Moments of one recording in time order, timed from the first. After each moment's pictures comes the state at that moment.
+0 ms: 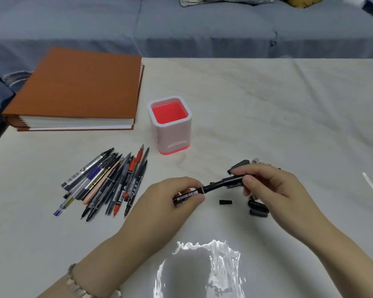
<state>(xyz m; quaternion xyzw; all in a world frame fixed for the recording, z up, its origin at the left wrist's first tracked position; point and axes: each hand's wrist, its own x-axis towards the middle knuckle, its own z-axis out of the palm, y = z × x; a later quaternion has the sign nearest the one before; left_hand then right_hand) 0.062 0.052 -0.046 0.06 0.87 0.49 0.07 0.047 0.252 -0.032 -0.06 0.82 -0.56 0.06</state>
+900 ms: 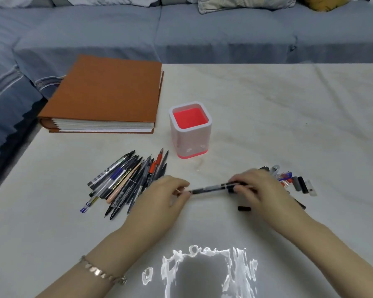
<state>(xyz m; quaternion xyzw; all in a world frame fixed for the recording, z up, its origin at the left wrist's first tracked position) 0.051 0.017 -0.067 0.04 0.93 0.36 0.04 0.017 0.232 -0.072 -0.20 0.93 -0.31 0.03</state>
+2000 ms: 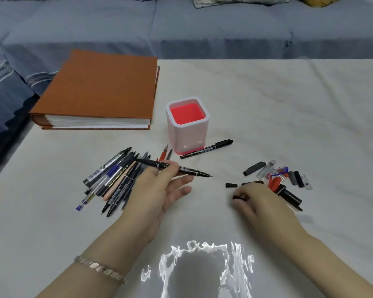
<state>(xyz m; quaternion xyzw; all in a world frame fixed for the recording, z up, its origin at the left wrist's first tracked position) 0.046 0.034 -0.040 -0.24 0.50 0.83 0.06 0.045 0.235 -0.091 -0.14 0.95 -0.27 0.02</state>
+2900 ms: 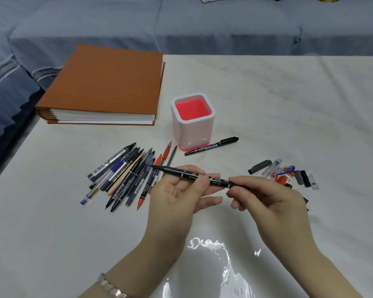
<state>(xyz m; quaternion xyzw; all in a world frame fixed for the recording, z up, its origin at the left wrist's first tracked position) 0.074 0.060 -0.034 -0.13 0.52 0.84 0.01 0.069 0.194 -0.033 -0.04 0.77 -0.63 -0.03</state>
